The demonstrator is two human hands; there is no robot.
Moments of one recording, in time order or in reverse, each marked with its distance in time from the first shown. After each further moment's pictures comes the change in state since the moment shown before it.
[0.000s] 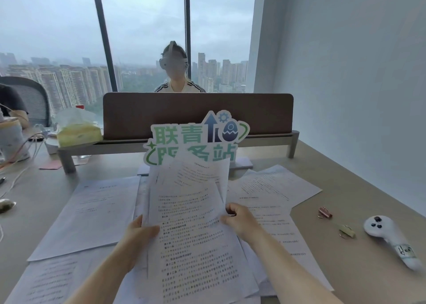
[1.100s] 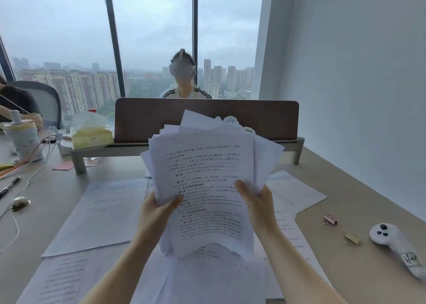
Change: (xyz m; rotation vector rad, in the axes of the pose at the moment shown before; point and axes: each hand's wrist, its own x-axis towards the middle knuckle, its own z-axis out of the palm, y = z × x) left_hand -0.027 0.052 0.033 -0.046 0.092 0.475; right_hand -0.053 -0.079 -0.009 0.408 0.267 -0.453
